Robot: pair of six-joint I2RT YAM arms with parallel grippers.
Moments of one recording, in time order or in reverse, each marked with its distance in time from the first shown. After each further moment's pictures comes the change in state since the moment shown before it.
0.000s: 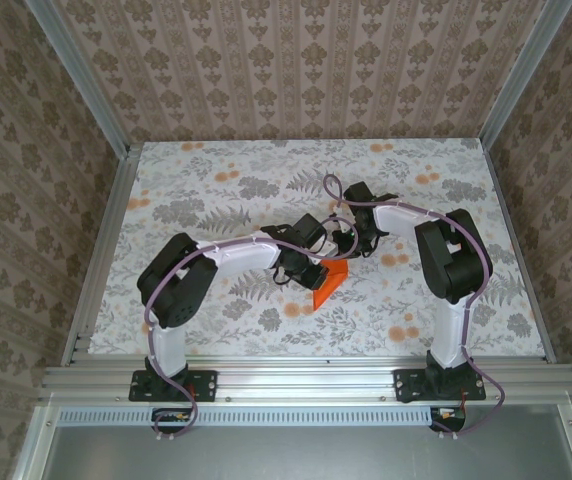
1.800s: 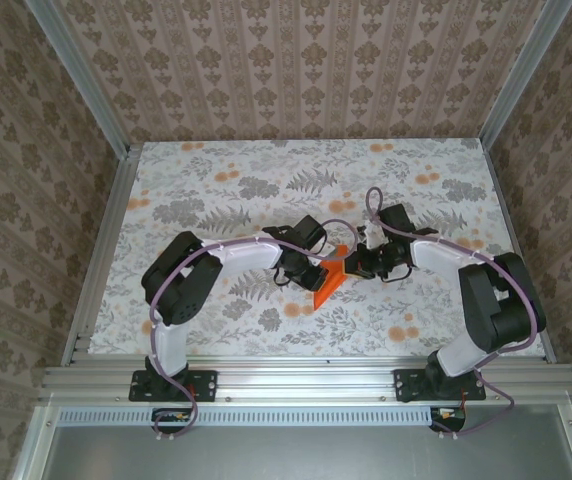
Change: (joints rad) left arm 0.004 0.031 0.000 0.008 0.009 0.000; right arm -0.079 -0.405 -0.457 0.266 -0.268 0.309
